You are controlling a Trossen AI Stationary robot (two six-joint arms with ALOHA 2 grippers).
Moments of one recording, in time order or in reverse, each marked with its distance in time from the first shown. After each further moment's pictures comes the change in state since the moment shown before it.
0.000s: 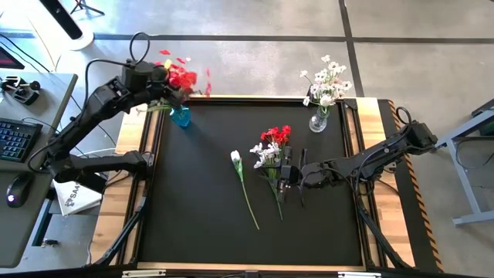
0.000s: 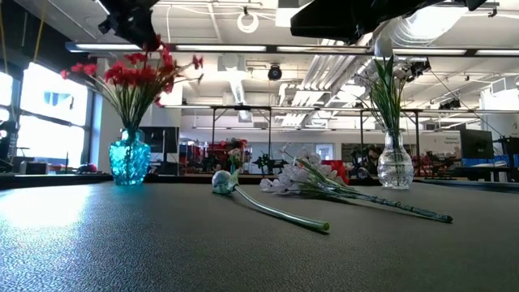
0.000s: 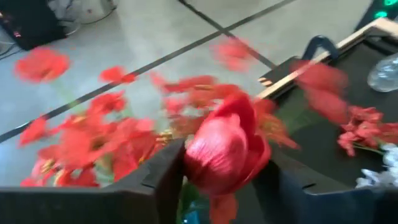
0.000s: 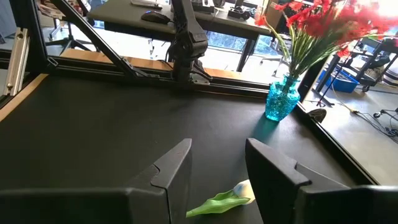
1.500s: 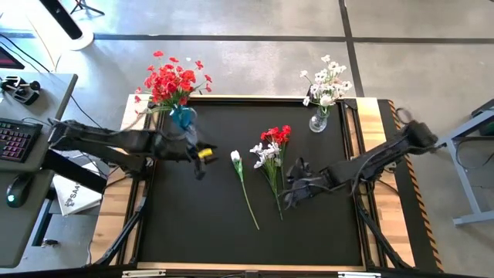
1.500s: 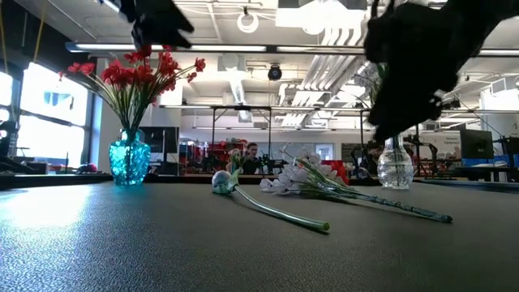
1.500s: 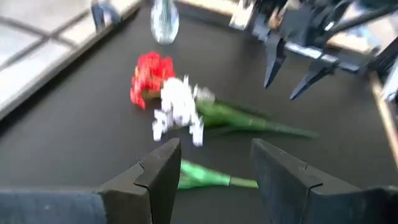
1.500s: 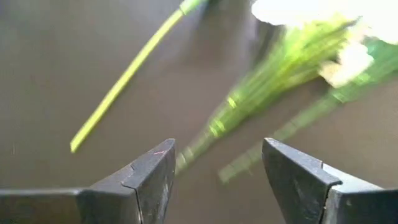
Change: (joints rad) left arm -0.881 0.048 -0.387 0.458 -0.107 -0.288; right arm 0.046 0.007 0.000 -0.686 -0.162 0.935
